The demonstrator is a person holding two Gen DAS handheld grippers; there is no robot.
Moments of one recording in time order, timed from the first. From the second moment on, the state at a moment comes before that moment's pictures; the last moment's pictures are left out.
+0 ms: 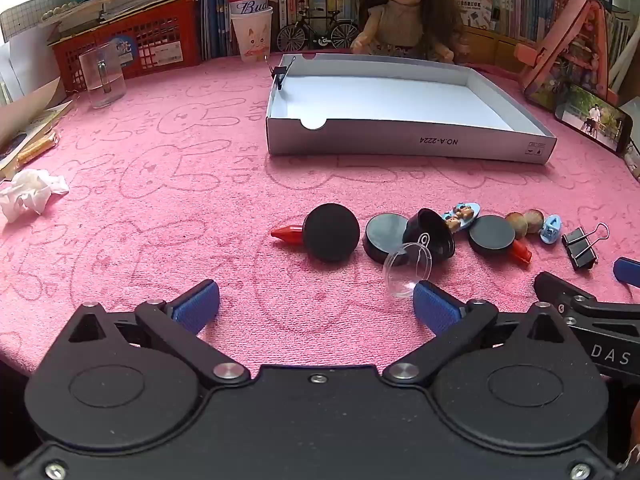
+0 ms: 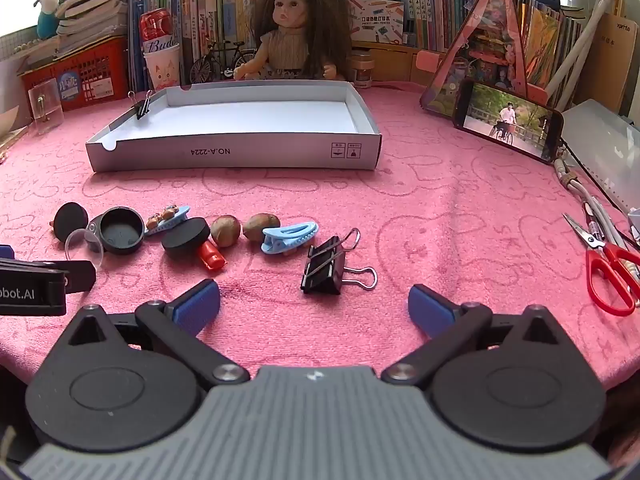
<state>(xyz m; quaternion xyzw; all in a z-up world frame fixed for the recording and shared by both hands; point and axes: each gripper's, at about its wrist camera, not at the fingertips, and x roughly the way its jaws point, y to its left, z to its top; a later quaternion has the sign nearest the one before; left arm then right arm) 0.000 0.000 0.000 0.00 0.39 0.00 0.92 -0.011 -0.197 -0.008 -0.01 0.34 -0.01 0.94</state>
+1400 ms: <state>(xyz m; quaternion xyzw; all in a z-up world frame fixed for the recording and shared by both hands) -0.002 0.001 0.000 0.00 0.39 0.00 0.92 -0.013 -0.197 -0.007 -0.01 0.34 -0.01 0.94</state>
